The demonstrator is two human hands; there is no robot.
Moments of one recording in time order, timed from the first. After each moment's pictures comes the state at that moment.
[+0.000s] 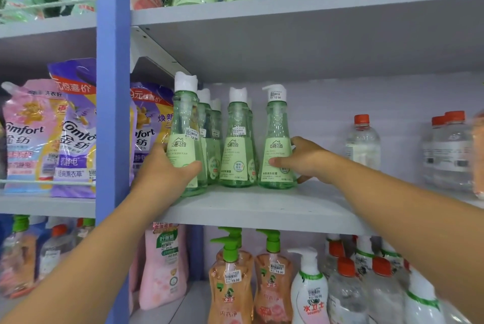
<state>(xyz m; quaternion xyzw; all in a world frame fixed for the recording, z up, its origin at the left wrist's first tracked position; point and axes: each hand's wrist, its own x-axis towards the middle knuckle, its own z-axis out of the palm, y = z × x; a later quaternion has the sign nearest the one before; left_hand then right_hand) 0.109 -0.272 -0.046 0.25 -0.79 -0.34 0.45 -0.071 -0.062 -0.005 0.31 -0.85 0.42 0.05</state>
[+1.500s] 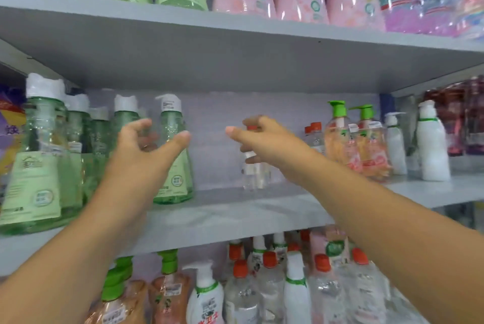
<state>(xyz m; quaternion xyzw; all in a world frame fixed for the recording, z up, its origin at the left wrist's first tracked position) 0.059 -0.125 -0.020 -0.02 -0.69 -0.55 0.47 -0.034 0.065 0.017 0.27 -0.76 0.57 0.15</state>
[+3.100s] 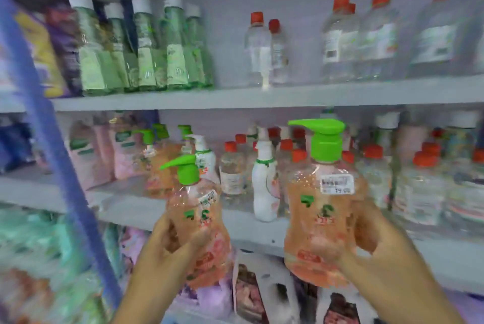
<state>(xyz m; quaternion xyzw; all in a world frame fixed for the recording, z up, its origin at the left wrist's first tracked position) 0.143 0.101 -0.280 0.23 -0.70 -0.56 0.37 0.017 0.346 -0.238 0.32 -0.74 0.60 -0.05</state>
